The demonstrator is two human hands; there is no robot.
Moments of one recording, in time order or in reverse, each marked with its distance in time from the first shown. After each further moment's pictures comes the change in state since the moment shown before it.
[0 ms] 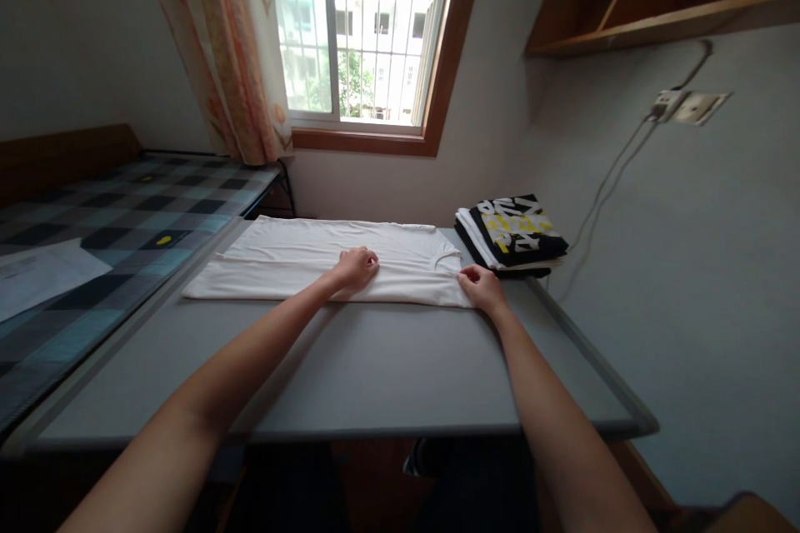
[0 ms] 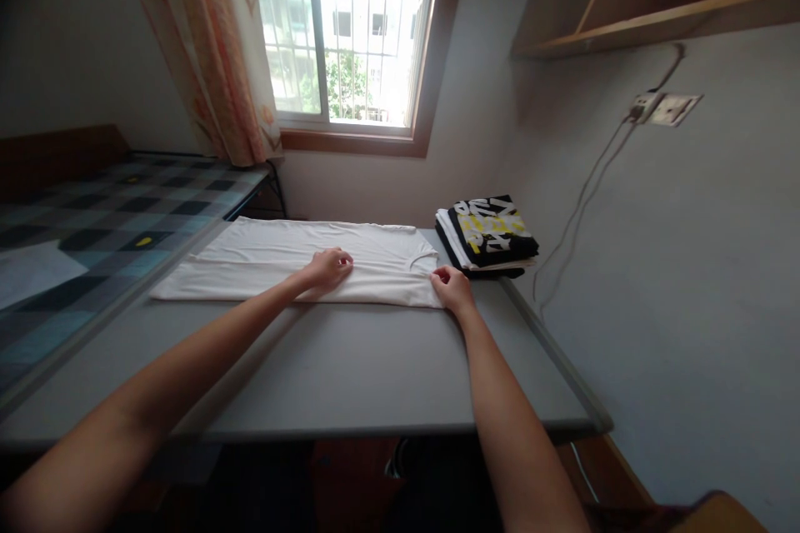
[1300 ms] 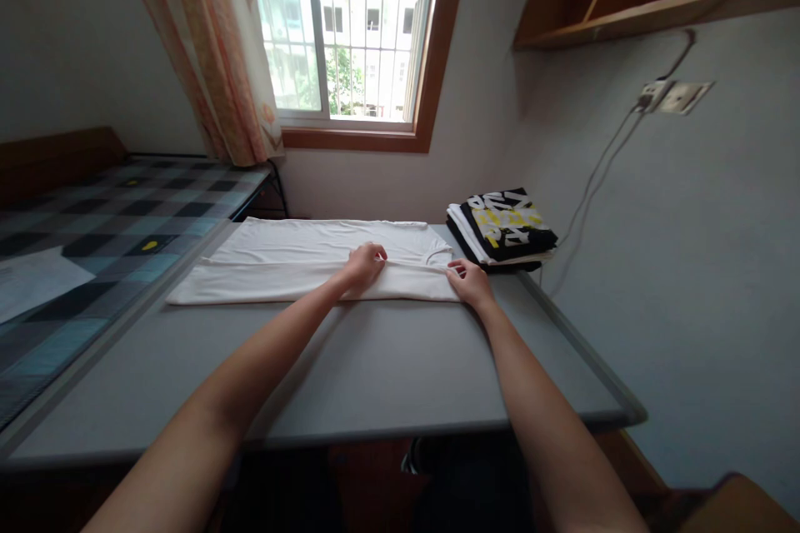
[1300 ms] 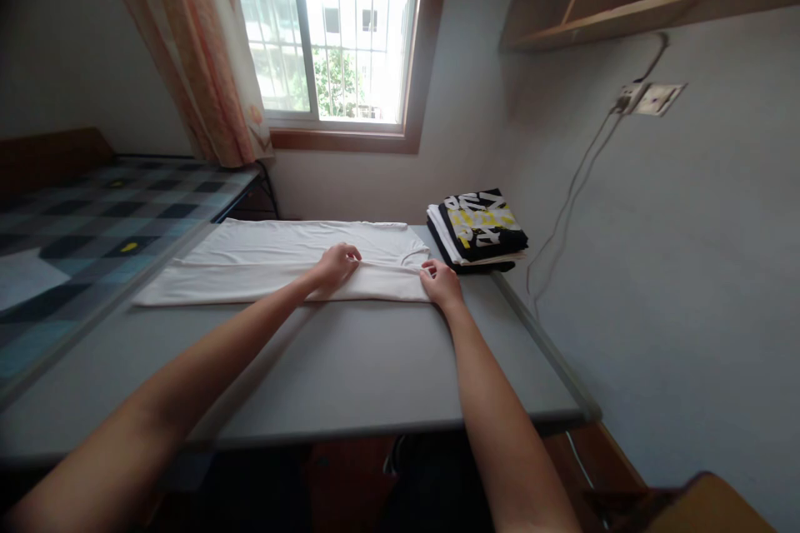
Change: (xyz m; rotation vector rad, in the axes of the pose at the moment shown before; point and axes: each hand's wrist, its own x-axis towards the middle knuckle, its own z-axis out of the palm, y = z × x) left_hand 0.026 0.031 0.016 -0.171 0.016 -0.060; right_hand 0.002 -0.003 0.005 -0.050 -0.001 0.030
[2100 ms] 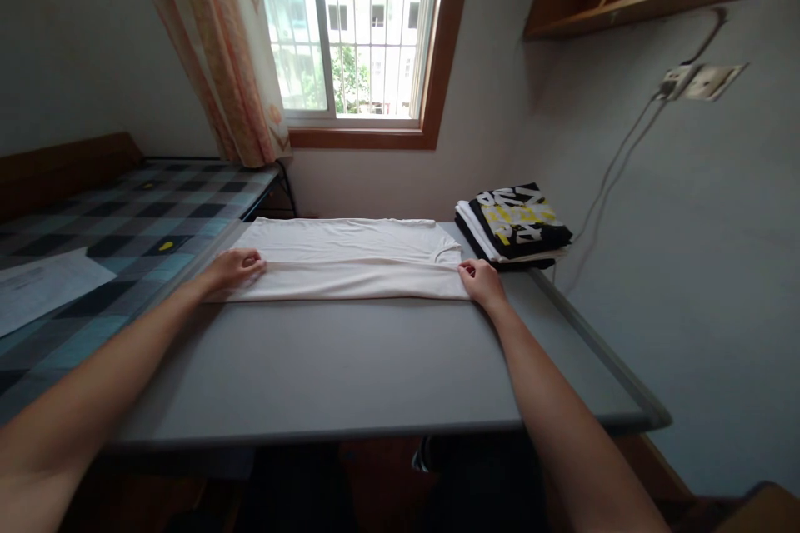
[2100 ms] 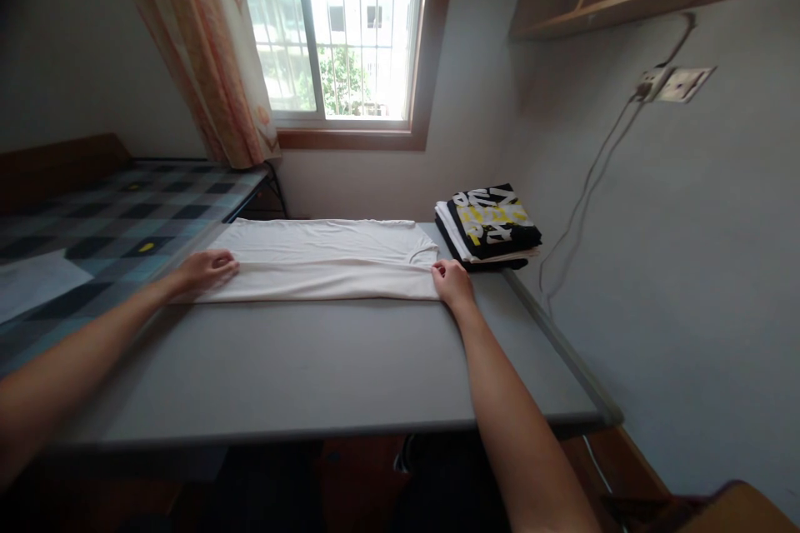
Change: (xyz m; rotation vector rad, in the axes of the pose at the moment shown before) left_hand -0.101 -0.218 -0.150 0.398 -0.043 -0.207; right_hand 0.000 0.002 0.001 -0.187 0.007 -0.045
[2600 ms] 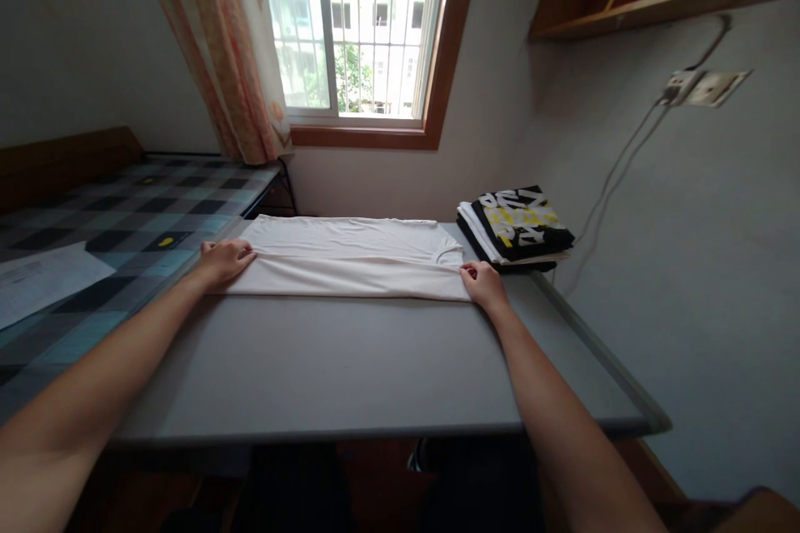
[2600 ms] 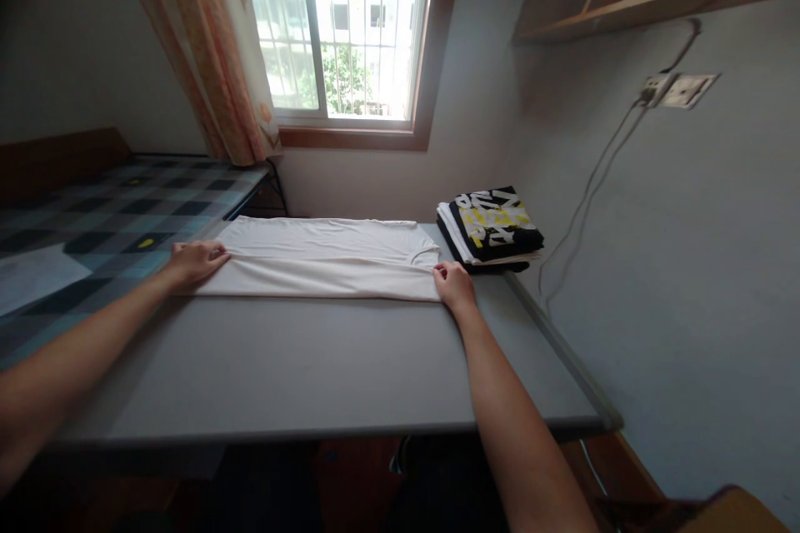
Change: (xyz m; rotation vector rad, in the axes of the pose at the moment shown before) left_hand 0.010 -0.015 0.001 0.145 0.098 -0.122; right_hand -0.001 -0.001 0.000 -0.013 -0.002 -0.002
